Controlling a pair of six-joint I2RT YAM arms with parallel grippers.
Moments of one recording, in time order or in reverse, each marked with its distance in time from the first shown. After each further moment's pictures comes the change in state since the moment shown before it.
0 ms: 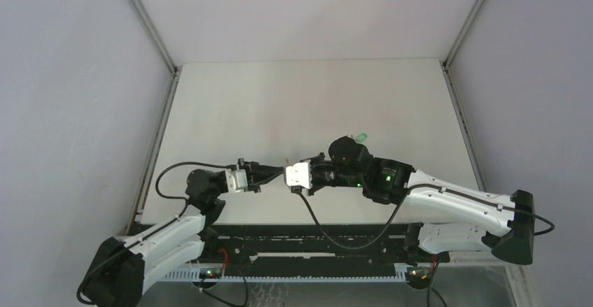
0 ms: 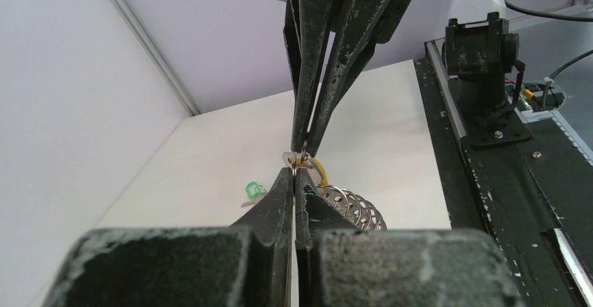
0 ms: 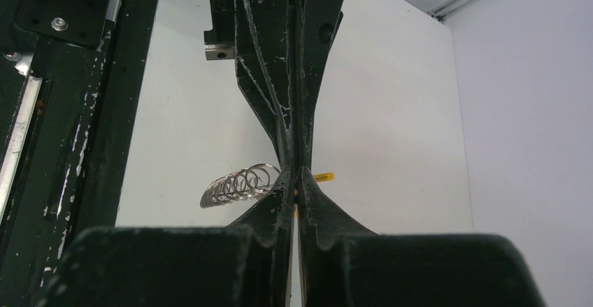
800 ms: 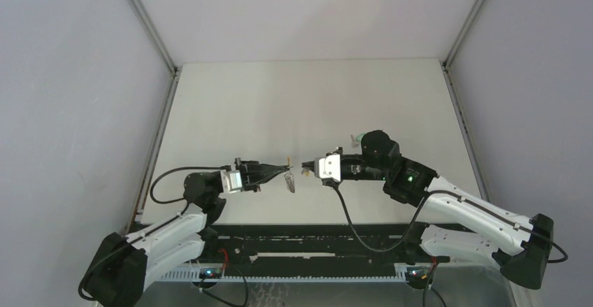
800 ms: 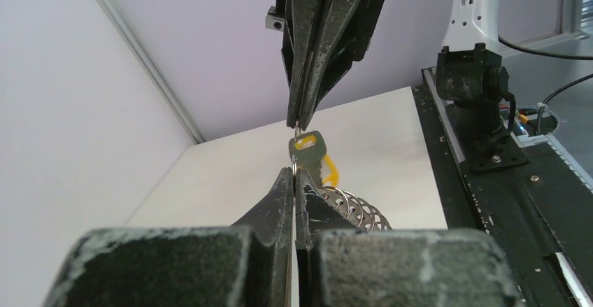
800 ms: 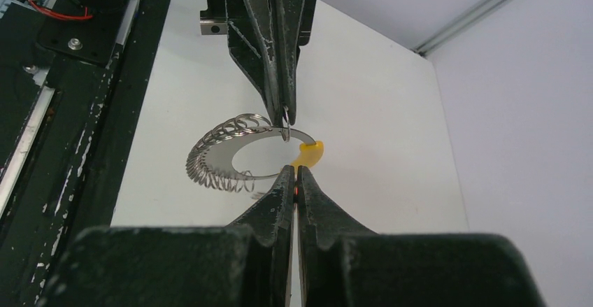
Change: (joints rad) left arm 0.000 0.024 0.000 0.159 0.004 -0.074; right arm -0.201 -0.171 -0.141 0.098 -0.257 0.001
